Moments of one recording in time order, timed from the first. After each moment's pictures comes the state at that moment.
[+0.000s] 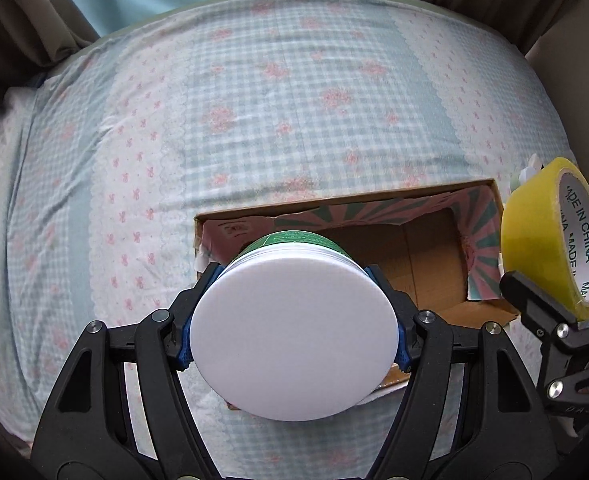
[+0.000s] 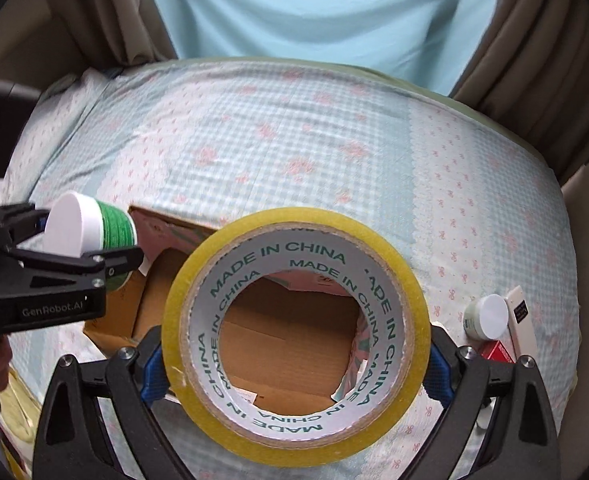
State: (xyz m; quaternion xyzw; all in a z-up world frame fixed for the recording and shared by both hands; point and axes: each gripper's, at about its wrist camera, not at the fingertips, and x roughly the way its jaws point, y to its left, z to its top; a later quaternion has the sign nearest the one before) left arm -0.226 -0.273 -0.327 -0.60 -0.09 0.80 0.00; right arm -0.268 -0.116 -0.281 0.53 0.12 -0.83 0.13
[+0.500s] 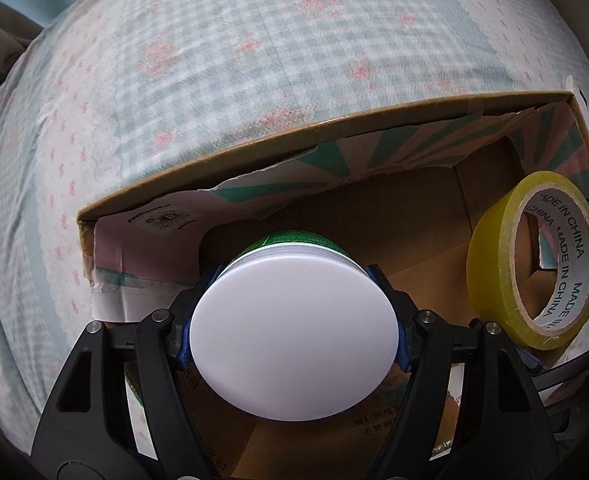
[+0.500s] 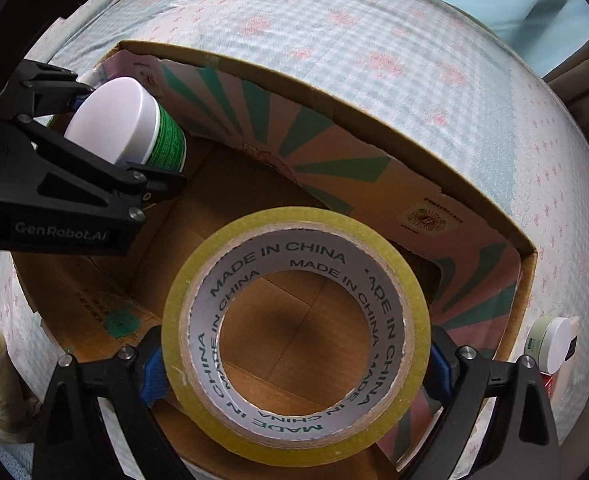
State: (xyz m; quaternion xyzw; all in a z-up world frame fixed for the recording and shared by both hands) left arm -0.255 -0.239 -0.437 -0.67 -0.02 0.74 0.04; right arm -0.269 -0.129 -0.414 0.60 0.21 -0.74 0.21
